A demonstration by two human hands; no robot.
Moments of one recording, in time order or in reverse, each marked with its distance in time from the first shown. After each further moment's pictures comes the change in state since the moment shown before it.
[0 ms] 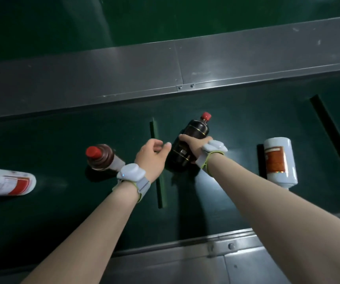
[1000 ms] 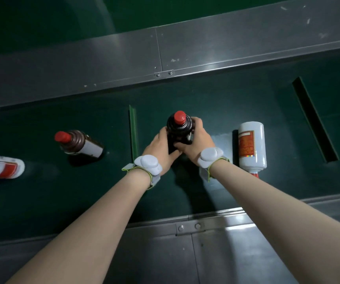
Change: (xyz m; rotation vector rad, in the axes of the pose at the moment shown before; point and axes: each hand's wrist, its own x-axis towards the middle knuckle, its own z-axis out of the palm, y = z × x) left_hand -0.045 0.044 0.093 0.389 -0.108 0.217; right_hand -0.014 0.063 -0.106 -0.314 -0.113 -0.702
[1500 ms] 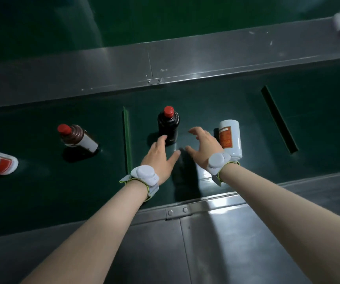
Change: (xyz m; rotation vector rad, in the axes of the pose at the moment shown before) left_hand -0.070 0.021 0.022 -0.113 0.067 0.048; right_hand -0.083 -0.013 -0.061 -0.362 0.018 -0.052
